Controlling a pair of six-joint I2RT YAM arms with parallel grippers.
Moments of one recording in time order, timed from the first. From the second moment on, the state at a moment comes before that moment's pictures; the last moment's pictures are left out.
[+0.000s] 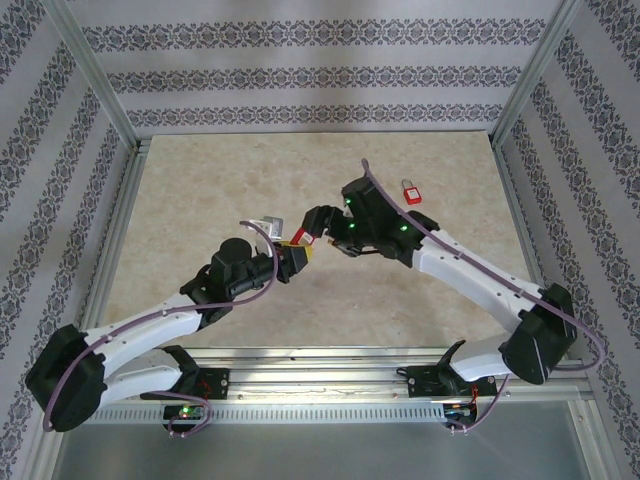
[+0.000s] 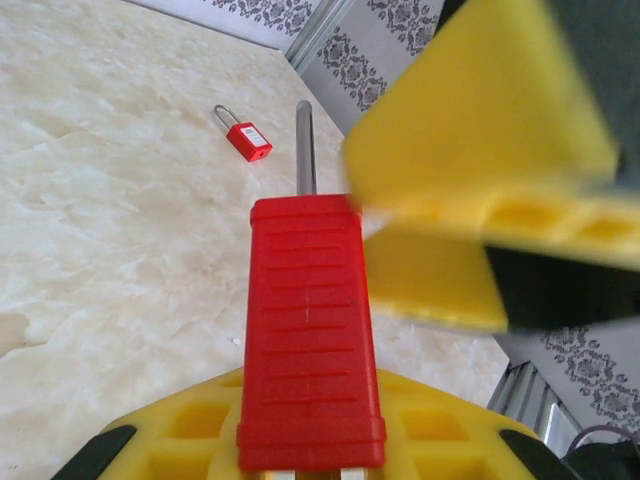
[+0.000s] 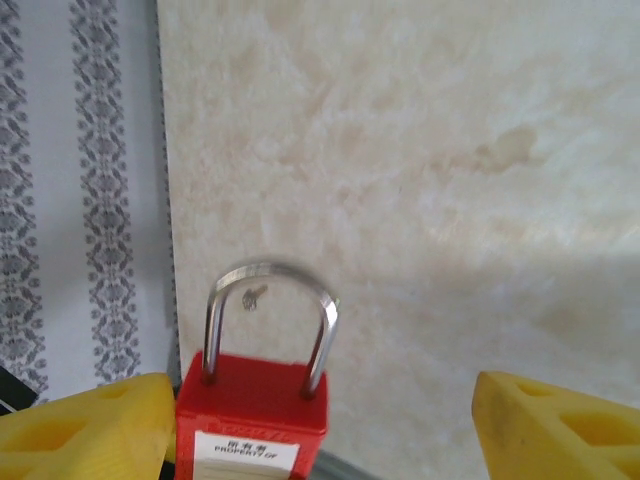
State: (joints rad) left arm -0.70 1.06 0.52 0.31 0.19 -0.61; right arm 0.70 1.37 1.20 -0.54 -0.21 1.03
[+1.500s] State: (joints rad) left arm -0.63 1.05 0.72 -0.15 0.46 -0.38; right arm 0.51 1.28 0.81 0.04 -0.76 0.54
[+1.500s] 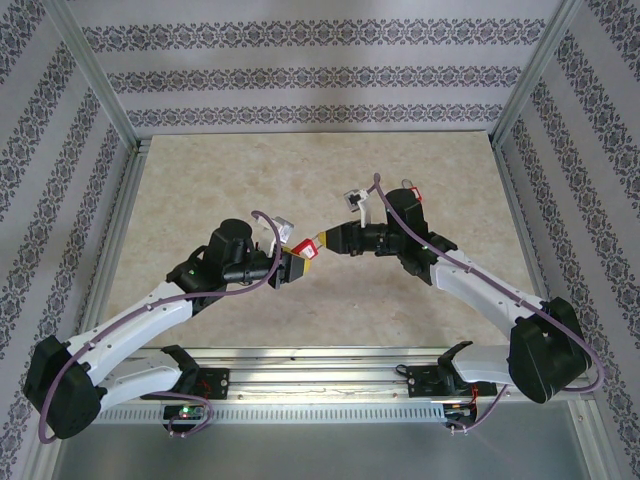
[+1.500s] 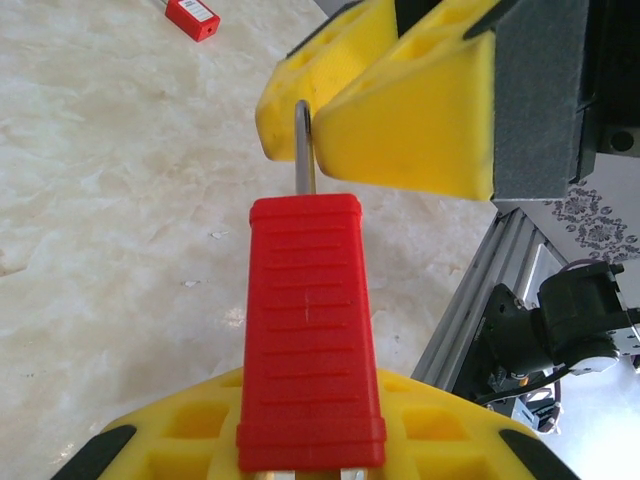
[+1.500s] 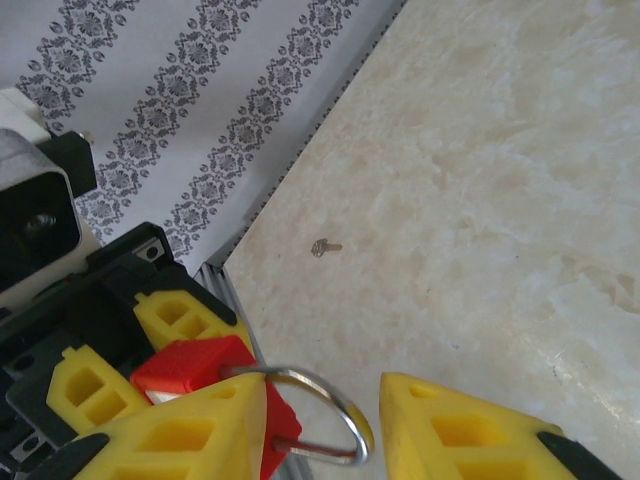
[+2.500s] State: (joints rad) left arm -0.62 1.03 0.71 -0.10 0.48 -0.34; right arm 0.42 1.26 0.79 0.06 -0.92 0.60
